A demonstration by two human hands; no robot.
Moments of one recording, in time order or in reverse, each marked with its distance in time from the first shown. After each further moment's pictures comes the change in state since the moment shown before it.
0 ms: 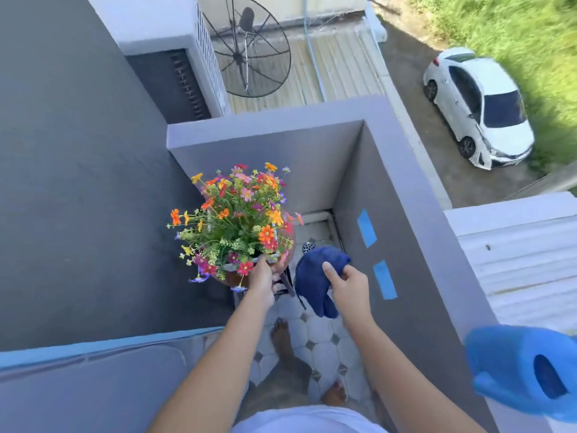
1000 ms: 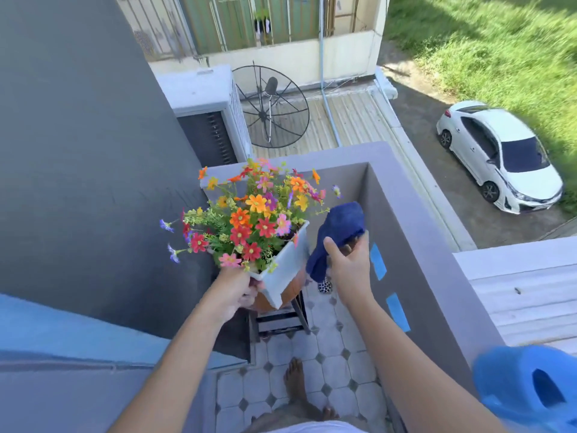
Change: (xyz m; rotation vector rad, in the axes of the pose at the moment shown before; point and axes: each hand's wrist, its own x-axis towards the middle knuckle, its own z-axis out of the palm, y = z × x) left_hand -0.145 0.080 -0.064 0.315 -0.149 0.261; right_hand -0.022 -0.103 -0.001 0.333 -0.061 -0.303
